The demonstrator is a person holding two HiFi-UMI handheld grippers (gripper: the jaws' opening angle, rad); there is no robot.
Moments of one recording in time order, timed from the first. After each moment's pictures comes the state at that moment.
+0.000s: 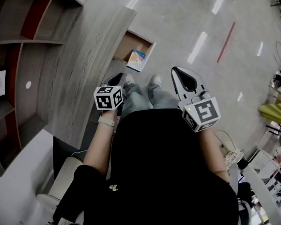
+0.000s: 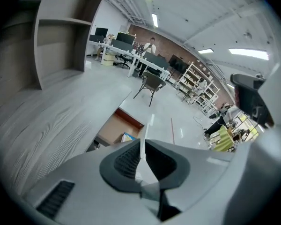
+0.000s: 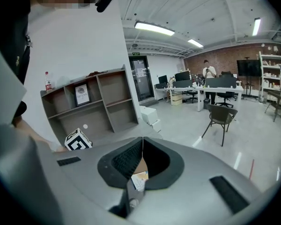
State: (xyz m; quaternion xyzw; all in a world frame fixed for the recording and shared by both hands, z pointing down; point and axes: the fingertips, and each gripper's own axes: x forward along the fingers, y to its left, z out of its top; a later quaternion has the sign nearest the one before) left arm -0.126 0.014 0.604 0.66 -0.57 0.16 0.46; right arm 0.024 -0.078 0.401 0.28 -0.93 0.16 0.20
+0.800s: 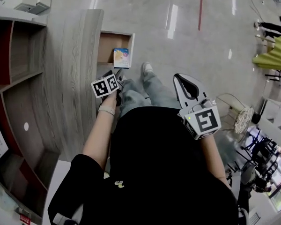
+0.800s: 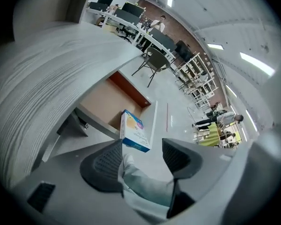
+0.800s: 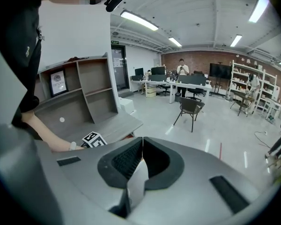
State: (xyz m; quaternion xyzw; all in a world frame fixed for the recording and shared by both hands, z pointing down) left arm -0.113 -0.006 0.728 0.65 -0.46 0.18 0.58; right arm 0.060 -0.021 0.418 0.44 -0.84 0.17 0.27
